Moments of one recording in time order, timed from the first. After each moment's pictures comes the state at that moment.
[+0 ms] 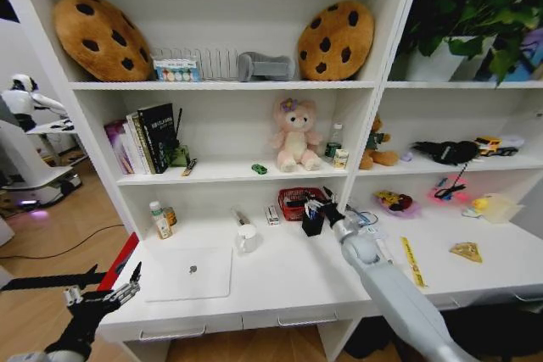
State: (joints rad) left arm 2.05 -1.35 -1.06 -2.42 -0.45 0.06 0.04; right arm -1.00 0.99 0.23 1.66 0.56 0.11 0.03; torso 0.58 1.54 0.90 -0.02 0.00
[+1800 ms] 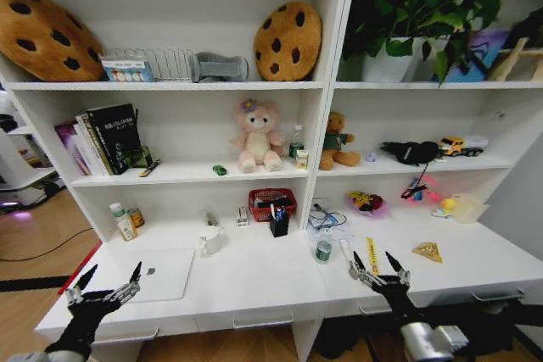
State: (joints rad) left arm 2.05 -1.35 -1.06 -2.42 -0.45 0.06 0.04; right arm -1.73 1.20 0.81 2.08 0.51 0.07 -0.12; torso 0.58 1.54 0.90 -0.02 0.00
